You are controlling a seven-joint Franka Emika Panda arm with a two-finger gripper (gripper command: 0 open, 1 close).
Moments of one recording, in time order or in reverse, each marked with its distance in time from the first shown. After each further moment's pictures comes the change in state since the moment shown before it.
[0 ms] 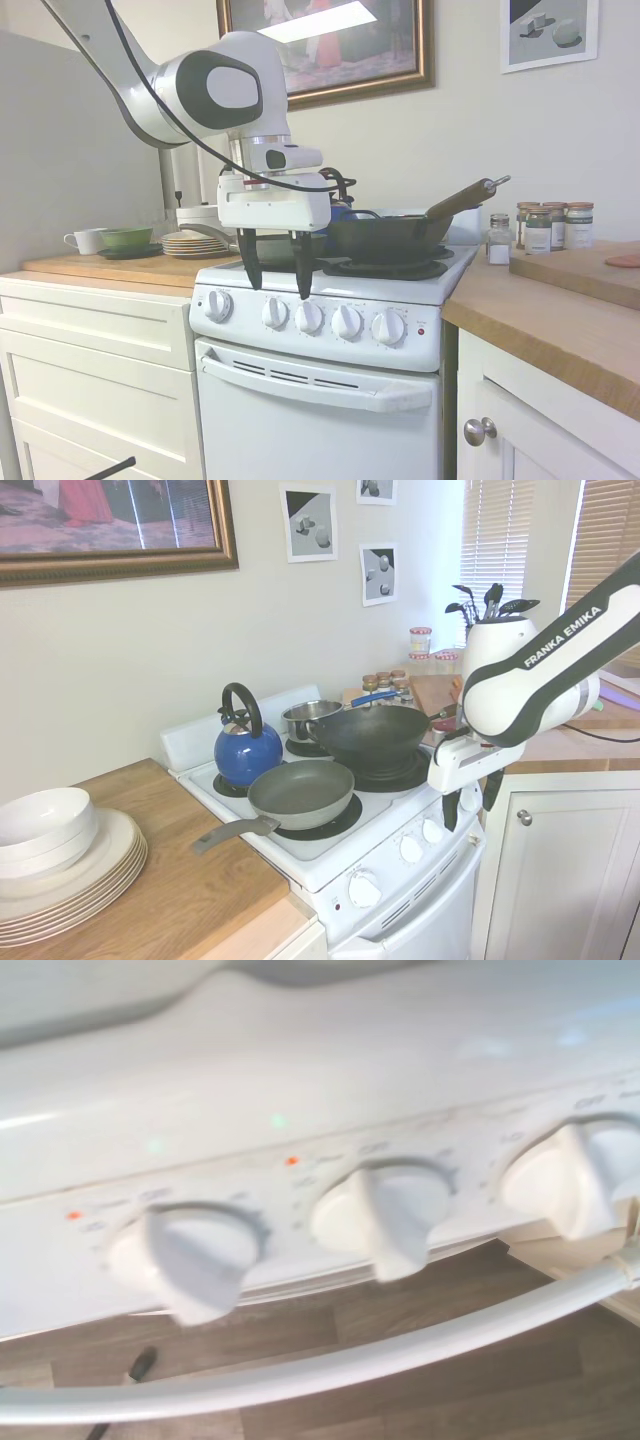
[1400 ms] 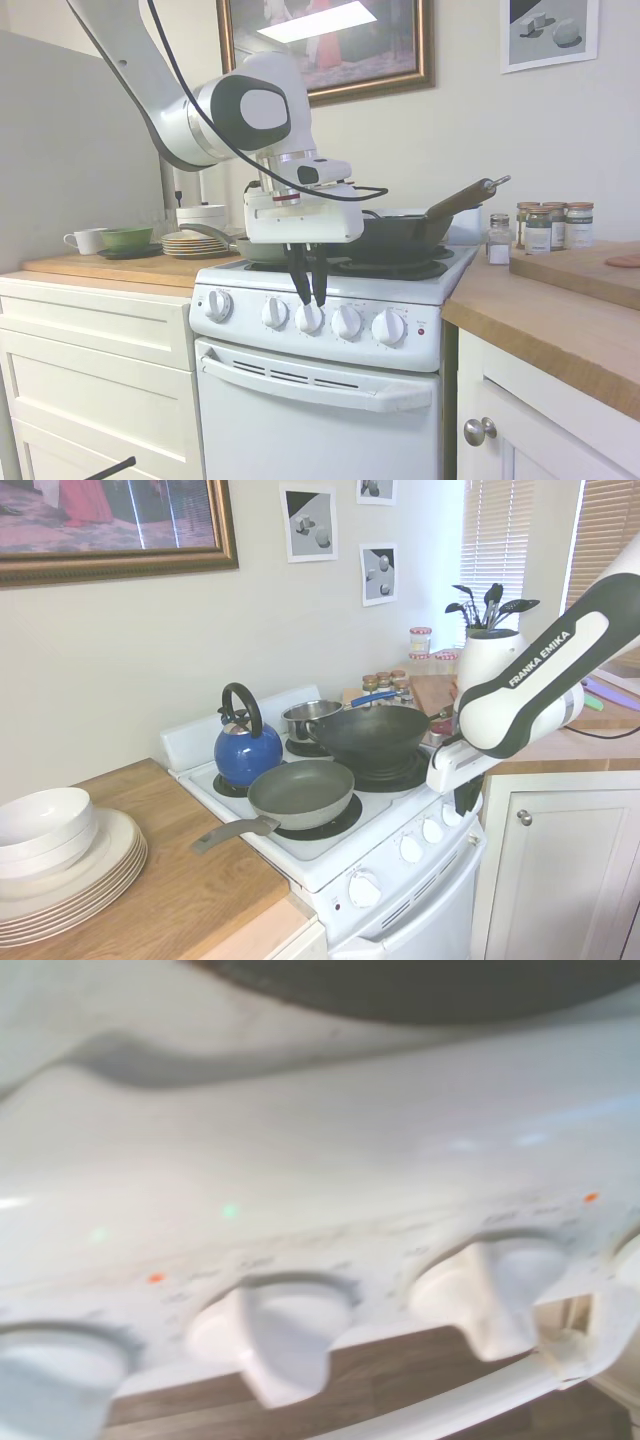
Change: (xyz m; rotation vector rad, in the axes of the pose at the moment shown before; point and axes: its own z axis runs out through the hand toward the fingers) arm 0.034 -0.001 0.023 -0.008 0.085 -0.019
